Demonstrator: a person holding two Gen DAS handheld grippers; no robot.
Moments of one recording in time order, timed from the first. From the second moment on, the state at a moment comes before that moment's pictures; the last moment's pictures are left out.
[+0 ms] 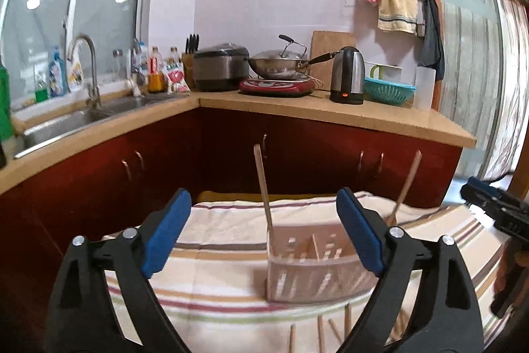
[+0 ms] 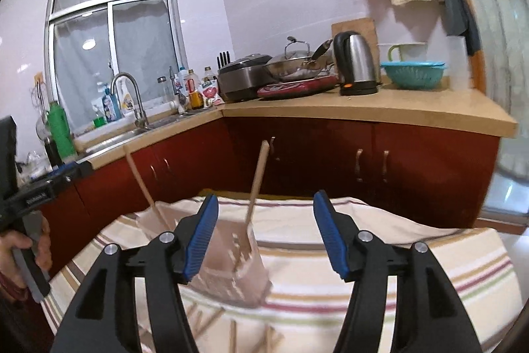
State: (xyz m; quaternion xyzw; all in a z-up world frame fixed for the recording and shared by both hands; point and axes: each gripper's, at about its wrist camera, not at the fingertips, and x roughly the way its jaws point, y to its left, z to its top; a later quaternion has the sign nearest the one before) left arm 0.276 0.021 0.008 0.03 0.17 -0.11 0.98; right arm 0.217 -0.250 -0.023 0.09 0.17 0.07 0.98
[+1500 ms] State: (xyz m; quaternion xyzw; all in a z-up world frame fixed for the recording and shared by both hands) left arm 0.086 0.055 -0.191 0.04 0.32 -0.04 0.94; right arm 0.032 -0.223 -0.206 0.01 0.28 0.07 0.96
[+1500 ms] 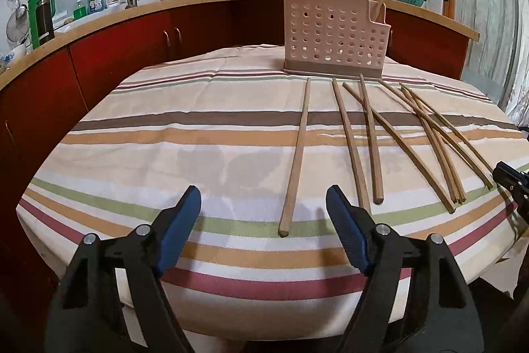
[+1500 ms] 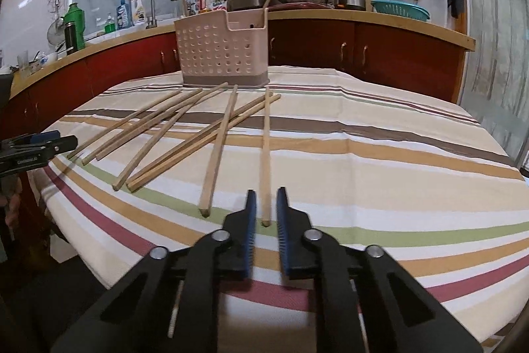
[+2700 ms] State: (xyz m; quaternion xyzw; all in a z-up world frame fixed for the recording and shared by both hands) left arm 0.087 0.040 -0.201 0.04 0.34 -0.11 0.93; right arm 0.029 -0.232 -0.205 0.04 0.28 0.08 0.96
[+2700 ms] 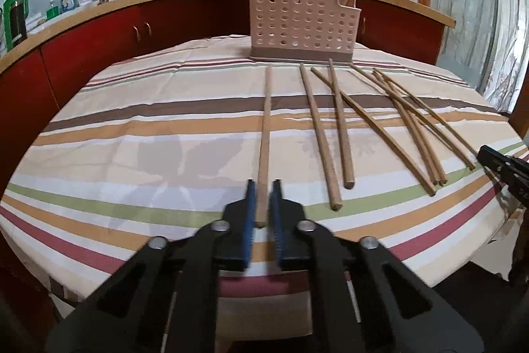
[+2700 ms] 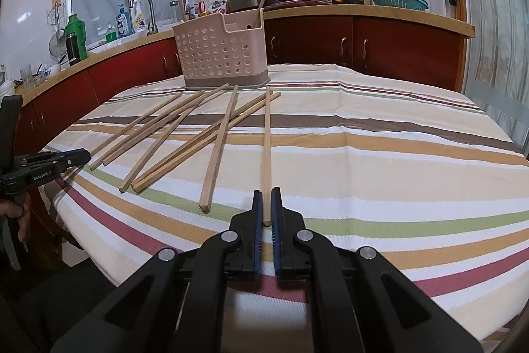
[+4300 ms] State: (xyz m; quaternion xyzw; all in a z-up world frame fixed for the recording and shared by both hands) left arm 0.091 0.067 -0.036 0.02 0.22 -0.14 0.96; right arm 0.066 -0.244 -0.035 0.04 0.12 0.09 0.99
